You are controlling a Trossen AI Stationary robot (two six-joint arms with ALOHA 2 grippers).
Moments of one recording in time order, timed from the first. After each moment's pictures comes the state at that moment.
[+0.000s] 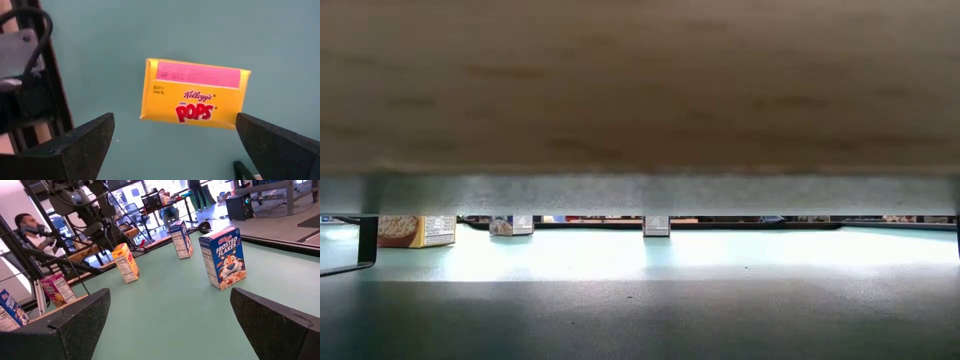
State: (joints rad) left arm -0.31 1.20 0.99 -1.31 -0.19 -1.71; right arm 0.37 0.18 0.01 0.08 0.61 0.39
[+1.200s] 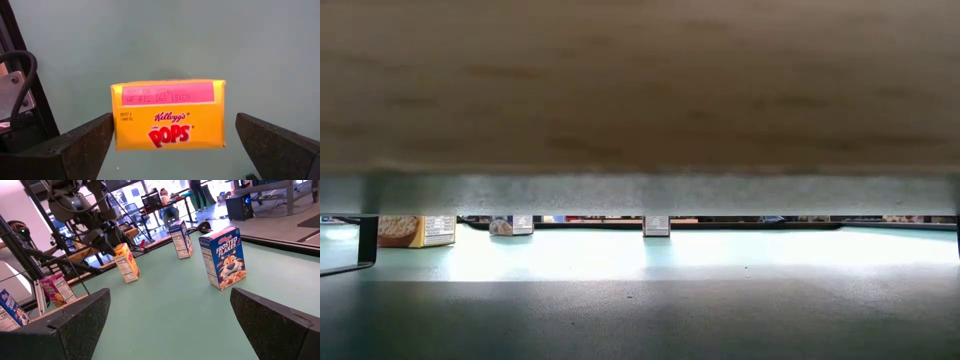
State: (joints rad) left arm -0.30 1.28 0.98 -1.24 -0.27 -1.55; right arm 0.37 0.18 0.01 0.08 0.61 0.39
